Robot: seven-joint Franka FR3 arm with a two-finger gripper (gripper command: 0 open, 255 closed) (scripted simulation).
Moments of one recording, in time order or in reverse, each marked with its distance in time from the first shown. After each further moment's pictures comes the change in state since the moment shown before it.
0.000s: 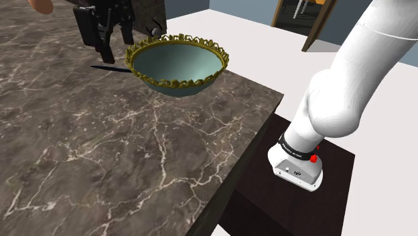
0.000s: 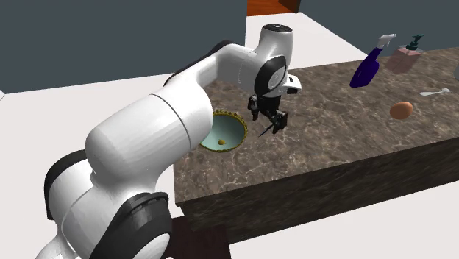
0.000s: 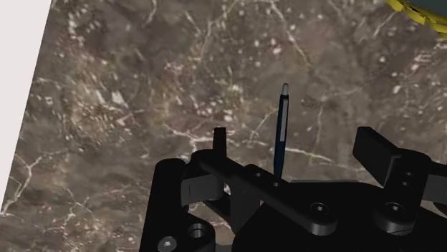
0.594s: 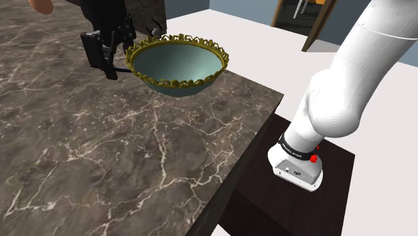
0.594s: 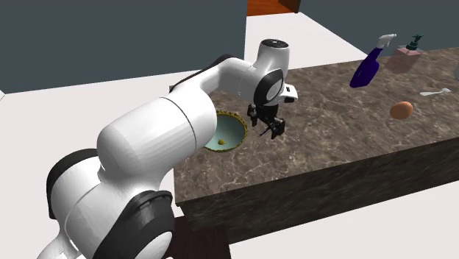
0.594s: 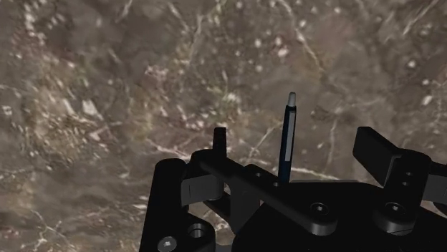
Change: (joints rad) arm 0.003 0.010 0.004 -0.087 -0.005 0.096 0.004
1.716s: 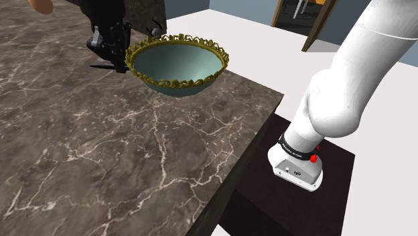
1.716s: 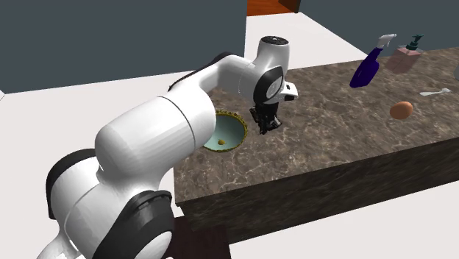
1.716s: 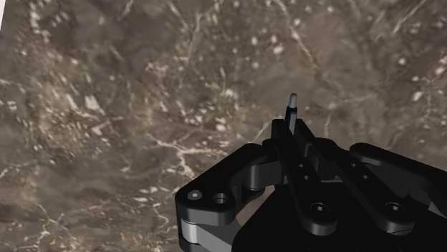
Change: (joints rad) arm 0.000 -0.001 0.002 0.017 0.001 -0.014 -0.001
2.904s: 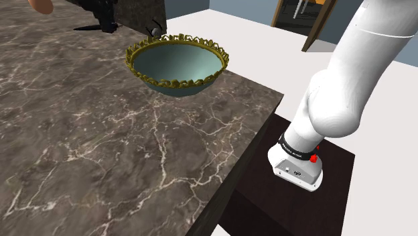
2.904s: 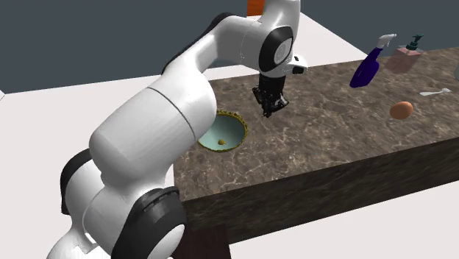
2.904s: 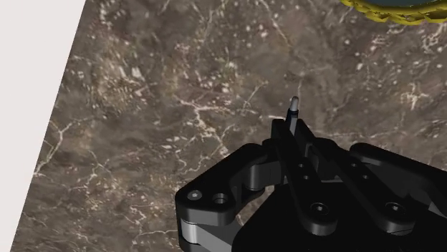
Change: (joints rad) arm 0.009 0.057 0.007 0.303 -0.024 -0.254 0.009
